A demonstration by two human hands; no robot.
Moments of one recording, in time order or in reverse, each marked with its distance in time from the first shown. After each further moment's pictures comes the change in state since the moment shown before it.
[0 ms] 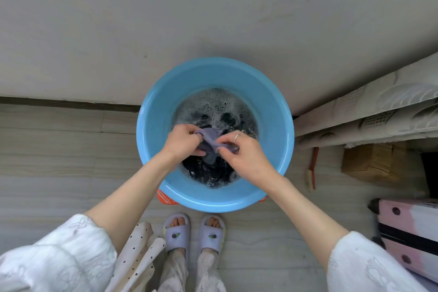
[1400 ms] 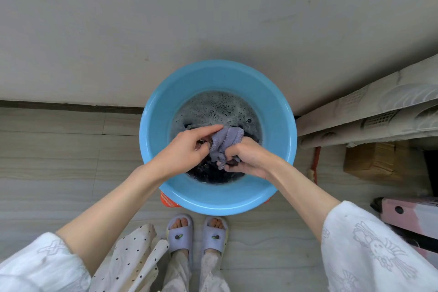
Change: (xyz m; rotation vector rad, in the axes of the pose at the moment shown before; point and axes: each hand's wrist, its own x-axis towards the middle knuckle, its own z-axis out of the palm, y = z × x) left_hand -0.016 0.001 -0.018 0.447 -0.181 0.504; right_hand 0.027 0.004 -0.001 0.746 -0.306 0.611
